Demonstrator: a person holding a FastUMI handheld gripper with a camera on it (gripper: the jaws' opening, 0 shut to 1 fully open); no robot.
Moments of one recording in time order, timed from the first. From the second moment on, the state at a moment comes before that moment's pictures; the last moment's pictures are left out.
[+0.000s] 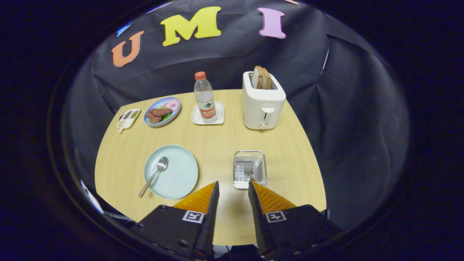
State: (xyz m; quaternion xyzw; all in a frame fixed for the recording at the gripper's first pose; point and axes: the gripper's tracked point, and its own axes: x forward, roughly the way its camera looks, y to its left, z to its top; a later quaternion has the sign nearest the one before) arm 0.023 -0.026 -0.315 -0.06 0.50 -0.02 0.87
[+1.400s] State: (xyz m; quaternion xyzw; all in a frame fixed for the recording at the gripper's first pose) arm -0.056 0.210 -0.451 -0.03 0.60 -0.04 0.80
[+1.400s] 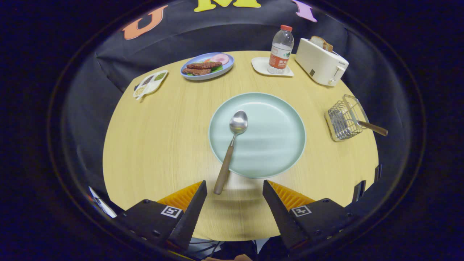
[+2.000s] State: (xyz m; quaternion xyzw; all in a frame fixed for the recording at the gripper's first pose) arm -0.057 0.221 -0.483 -0.01 0.62 -0.07 0.78
